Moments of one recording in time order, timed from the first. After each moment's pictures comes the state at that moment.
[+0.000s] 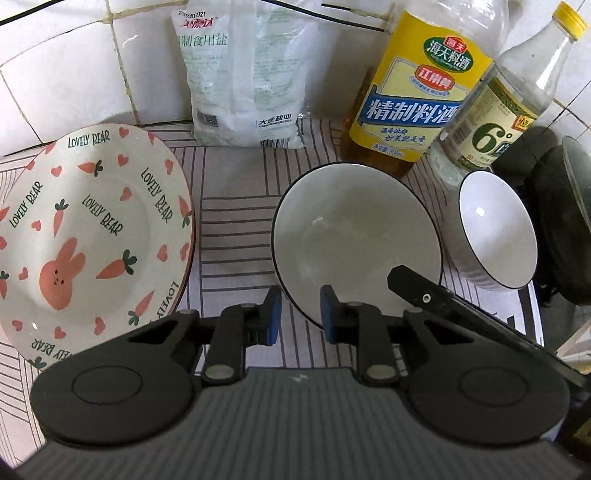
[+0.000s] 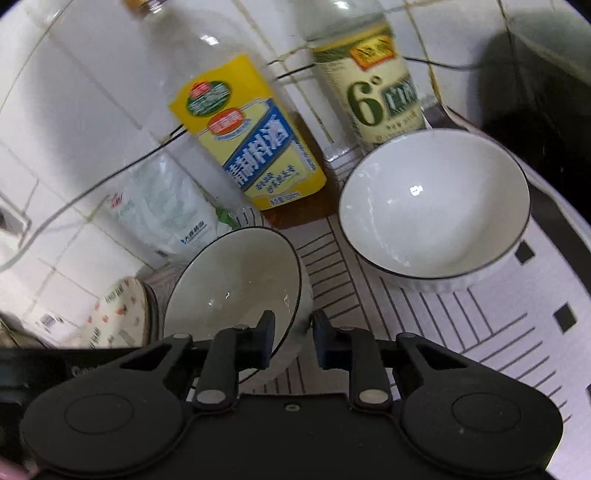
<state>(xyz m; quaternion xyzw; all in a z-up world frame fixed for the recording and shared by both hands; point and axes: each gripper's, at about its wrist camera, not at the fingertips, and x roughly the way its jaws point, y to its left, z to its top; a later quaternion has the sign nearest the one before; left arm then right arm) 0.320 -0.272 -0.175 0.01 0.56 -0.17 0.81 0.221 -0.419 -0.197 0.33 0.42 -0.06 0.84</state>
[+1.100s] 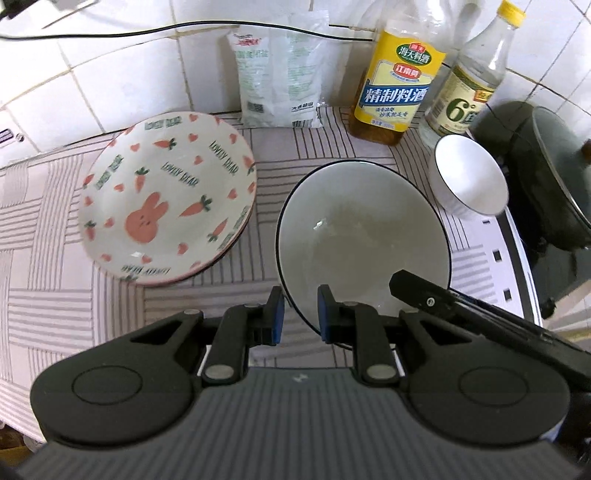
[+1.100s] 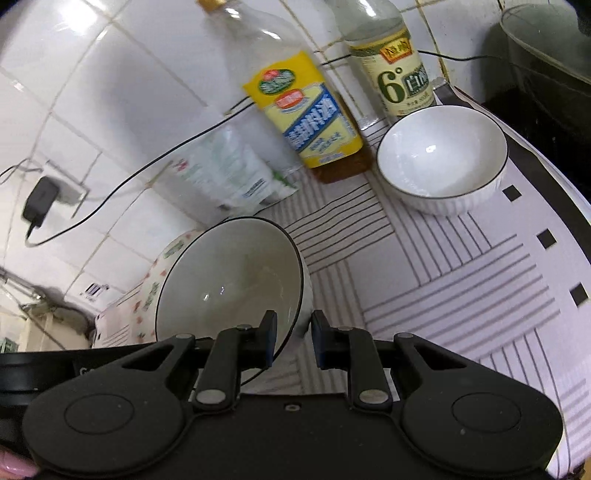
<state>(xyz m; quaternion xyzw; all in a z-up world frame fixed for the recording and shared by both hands) 0.242 -0.221 -0.108 0.05 0.56 -0.16 0.81 0.163 -0.376 -0.143 0.35 0.45 -0.02 0.82</state>
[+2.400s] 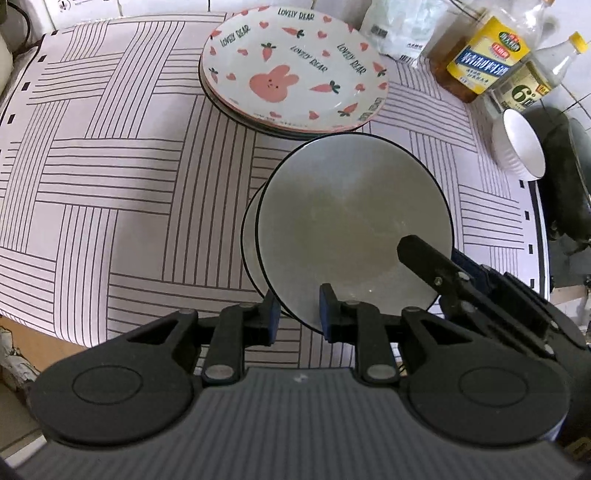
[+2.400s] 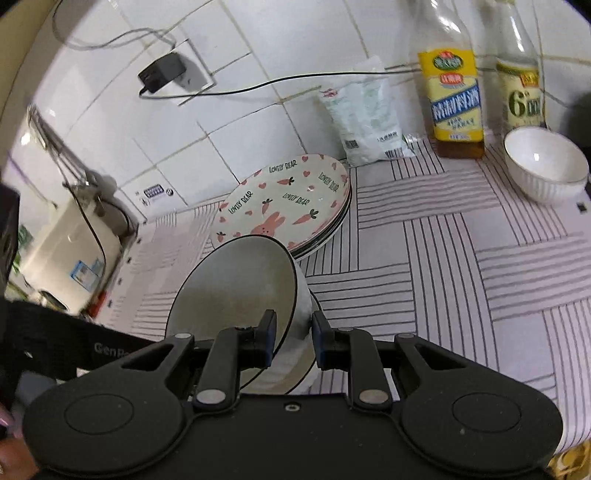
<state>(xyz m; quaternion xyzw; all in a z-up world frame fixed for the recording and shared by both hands) 0.189 -0.089 -0.133 -0.04 0.64 -0.11 0.76 0.125 -0.243 -0.109 0.21 0.44 0.08 0.87</state>
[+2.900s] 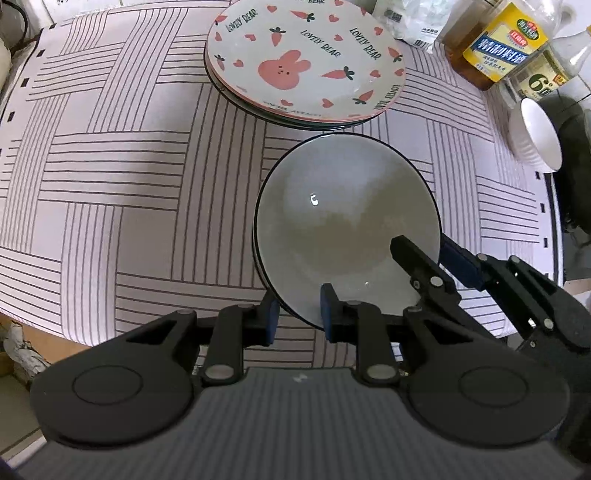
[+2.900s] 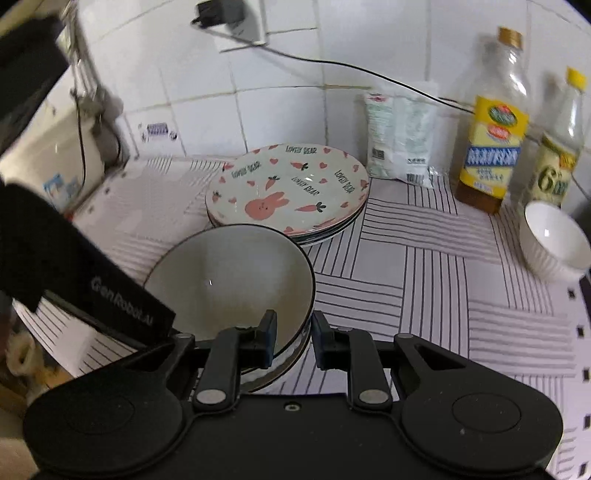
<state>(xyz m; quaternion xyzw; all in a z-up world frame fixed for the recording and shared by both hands) 0.199 -0.087 -0.145 -0.02 0.66 -0.10 0.75 0.136 -0.206 -0.116 0.04 0.46 0.09 0.88</state>
